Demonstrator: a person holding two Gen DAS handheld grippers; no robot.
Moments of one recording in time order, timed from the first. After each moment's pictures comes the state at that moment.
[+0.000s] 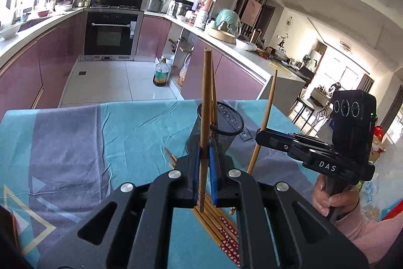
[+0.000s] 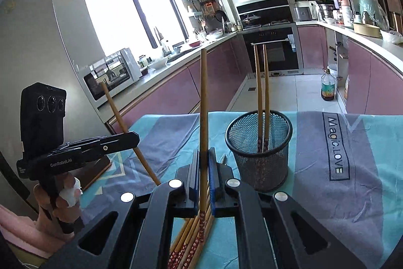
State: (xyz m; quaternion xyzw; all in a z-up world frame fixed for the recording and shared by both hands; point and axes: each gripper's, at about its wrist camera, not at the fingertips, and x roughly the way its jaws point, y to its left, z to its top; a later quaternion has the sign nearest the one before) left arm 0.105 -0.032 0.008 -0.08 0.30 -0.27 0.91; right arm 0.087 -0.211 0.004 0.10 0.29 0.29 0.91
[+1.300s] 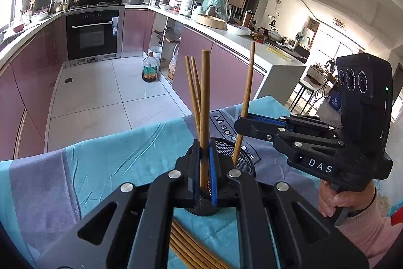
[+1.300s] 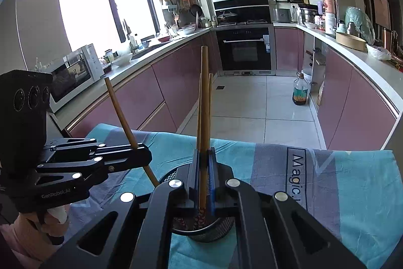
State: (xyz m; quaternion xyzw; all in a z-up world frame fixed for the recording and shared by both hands) left arm 0.225 -0.115 0.016 -0.02 0.34 -0.30 0.89; right arm 0.187 -0.228 0.014 0.05 0.32 0.20 0.92
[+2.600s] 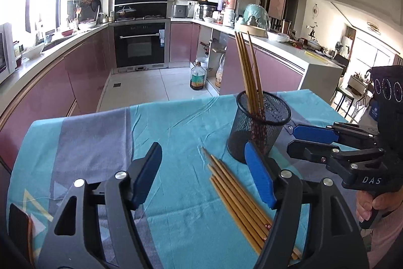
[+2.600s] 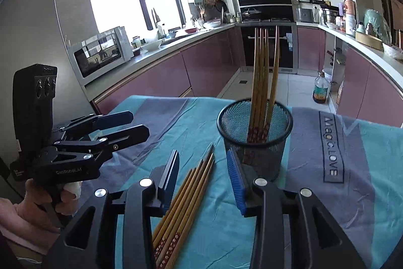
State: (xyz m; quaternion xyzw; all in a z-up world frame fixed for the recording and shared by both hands) left arm 0.117 -0.039 -0.029 0.01 0.30 -0.16 0.94; right arm 0.095 -0.190 -0.025 0.03 0.32 0.27 0.91
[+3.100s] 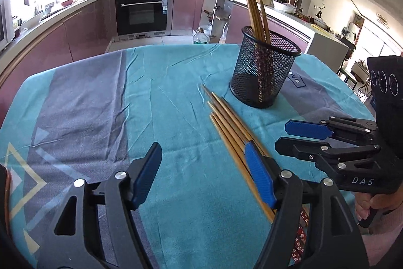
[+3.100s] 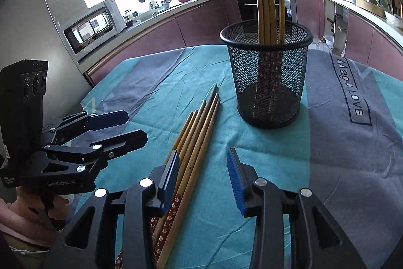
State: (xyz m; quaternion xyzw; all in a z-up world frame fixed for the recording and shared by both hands) left arm 0.103 -0.045 -0.094 0.00 0.39 -0.15 0.91; right arm 0.086 -0.171 -0.080 0.03 0.40 0.26 0.88
